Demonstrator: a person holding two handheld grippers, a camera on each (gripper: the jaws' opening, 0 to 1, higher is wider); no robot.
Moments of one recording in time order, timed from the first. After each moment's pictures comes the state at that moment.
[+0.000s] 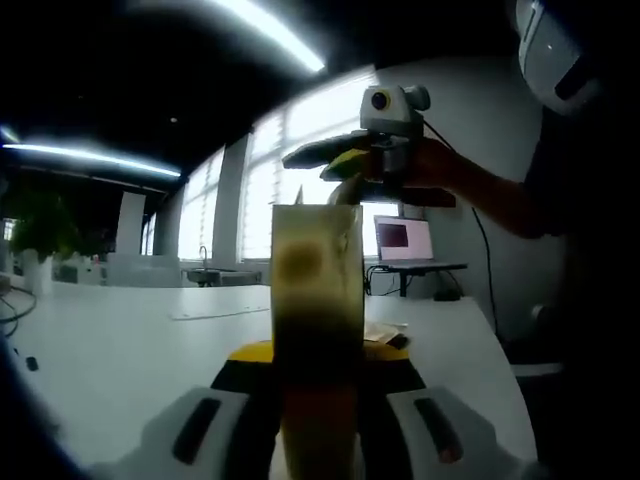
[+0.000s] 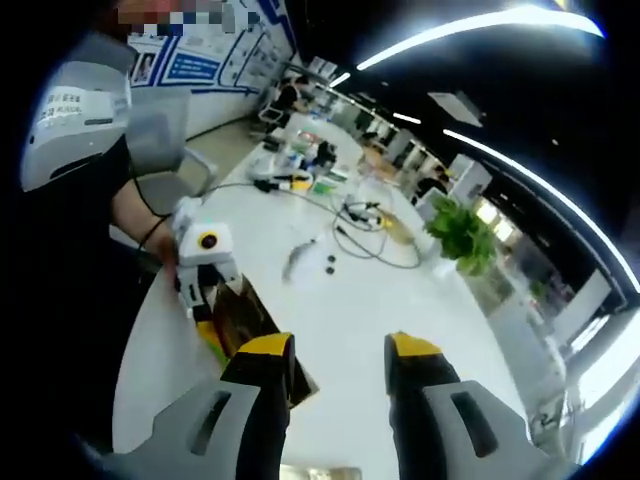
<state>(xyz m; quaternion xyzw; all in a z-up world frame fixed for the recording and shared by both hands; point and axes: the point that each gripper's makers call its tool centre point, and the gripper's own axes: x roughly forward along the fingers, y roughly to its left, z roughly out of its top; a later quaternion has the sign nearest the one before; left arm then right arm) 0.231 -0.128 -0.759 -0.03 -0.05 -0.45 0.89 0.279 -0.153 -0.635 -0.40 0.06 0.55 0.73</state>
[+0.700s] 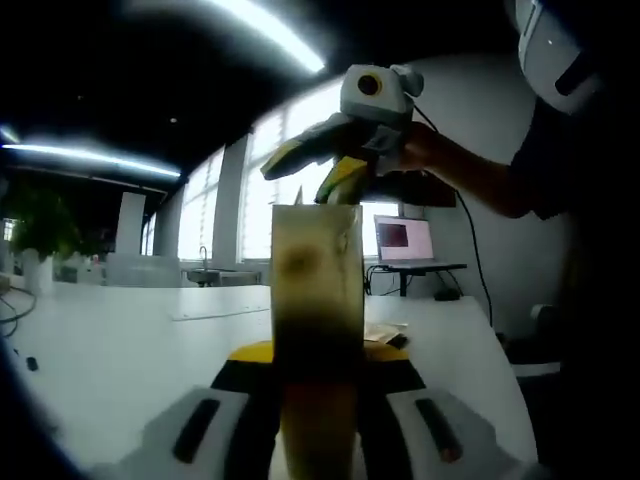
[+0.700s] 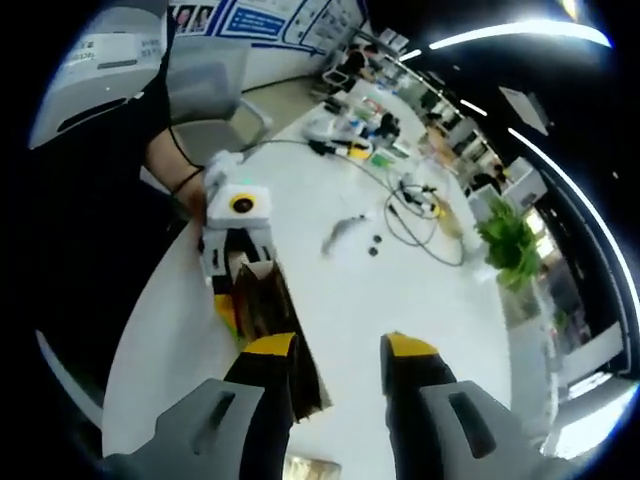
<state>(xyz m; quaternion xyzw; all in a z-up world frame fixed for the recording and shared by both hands) 0.230 -0.132 -0.758 -0.03 -0.05 -0.45 0.89 0.264 -0.126 -0.667 -0.50 0.09 0.60 0.62</state>
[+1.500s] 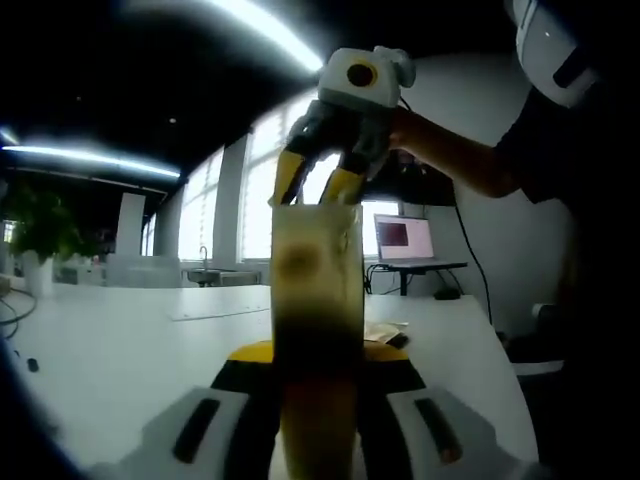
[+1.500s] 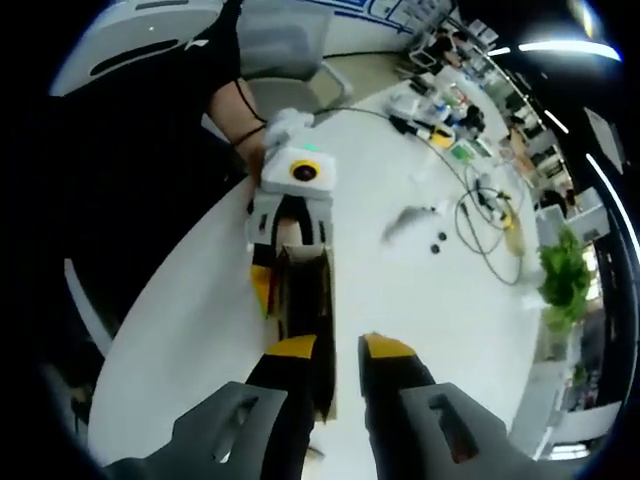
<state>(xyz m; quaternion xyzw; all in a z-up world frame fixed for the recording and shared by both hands) 0.230 -0.131 -0.759 -0.03 -0.05 -0.44 0.89 0.251 -0.121 -0.695 -0.59 0.13 0.65 0.46</state>
